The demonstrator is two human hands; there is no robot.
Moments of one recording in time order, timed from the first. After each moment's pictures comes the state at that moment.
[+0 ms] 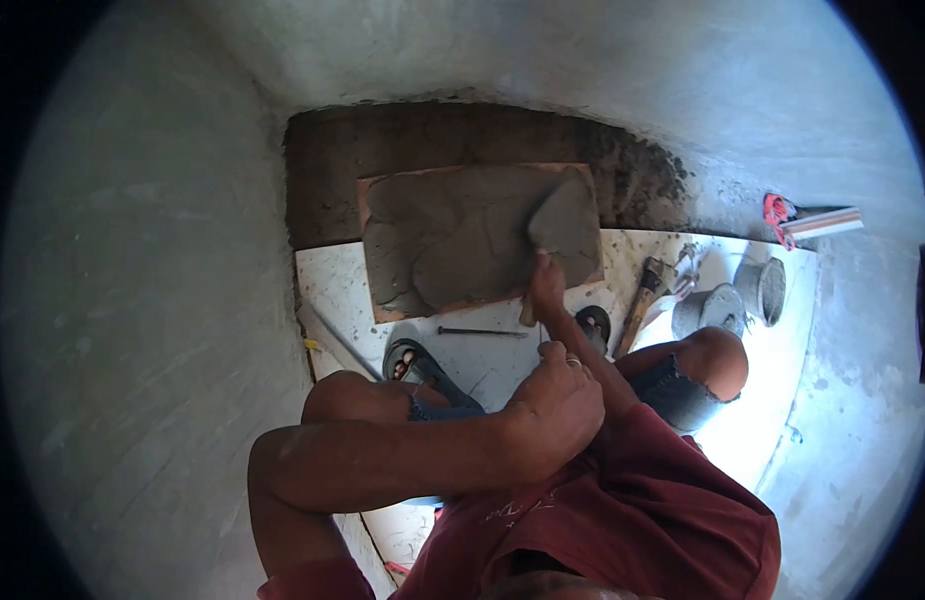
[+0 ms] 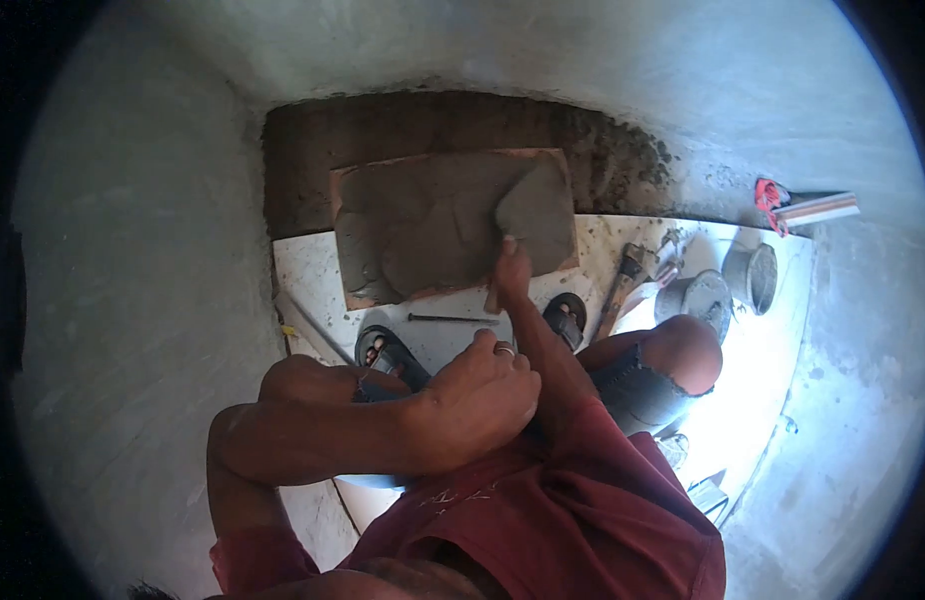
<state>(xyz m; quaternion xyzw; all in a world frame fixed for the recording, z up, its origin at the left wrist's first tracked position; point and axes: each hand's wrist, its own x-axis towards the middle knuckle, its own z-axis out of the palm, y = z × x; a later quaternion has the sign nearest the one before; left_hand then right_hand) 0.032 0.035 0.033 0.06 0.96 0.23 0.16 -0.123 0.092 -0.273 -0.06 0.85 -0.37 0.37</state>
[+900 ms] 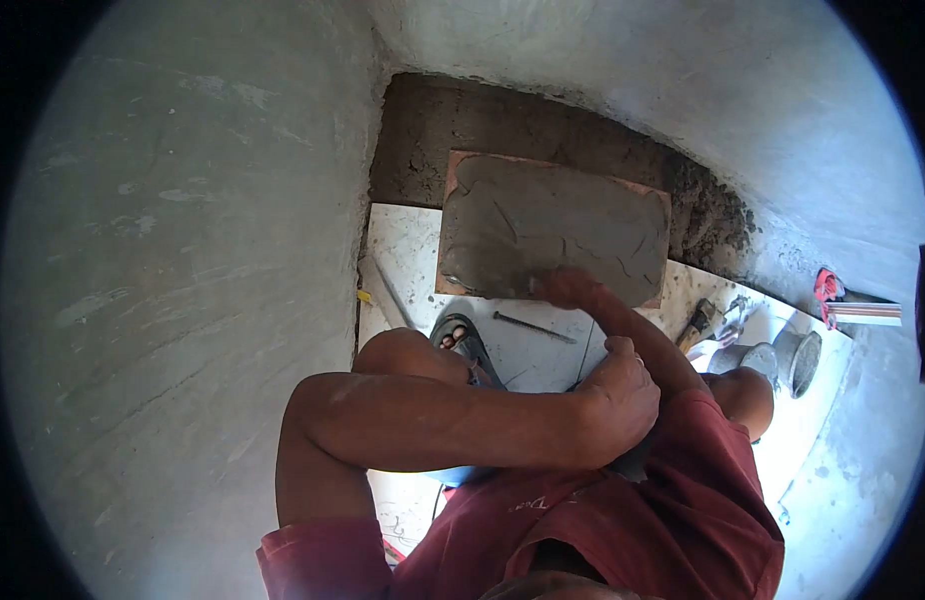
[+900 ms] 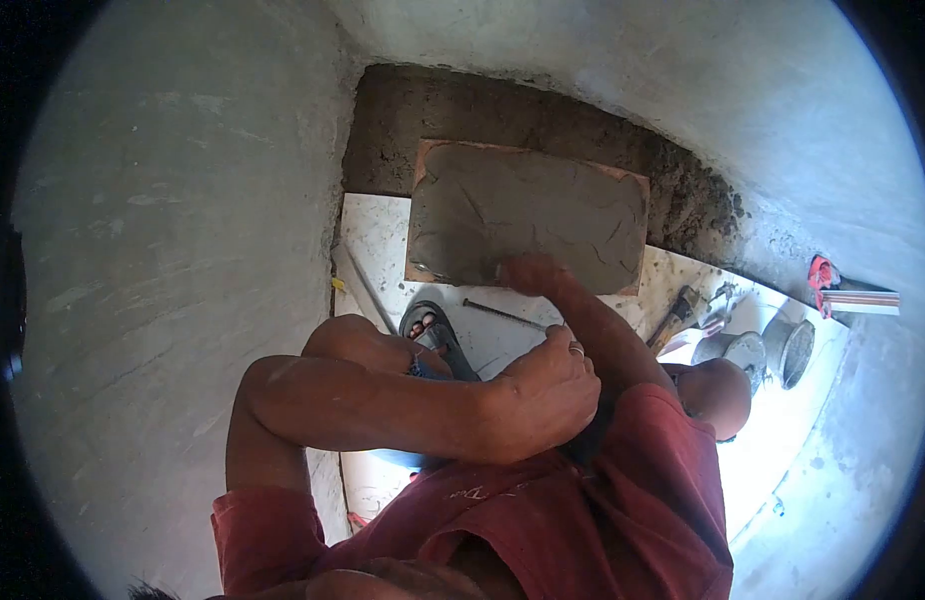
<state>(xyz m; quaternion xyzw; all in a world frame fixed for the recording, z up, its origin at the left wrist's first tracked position) 0.036 0.027 0.045 0.05 0.98 0.16 0.13 -0.093 0.034 -0.246 -0.73 0.53 0.11 0.42</state>
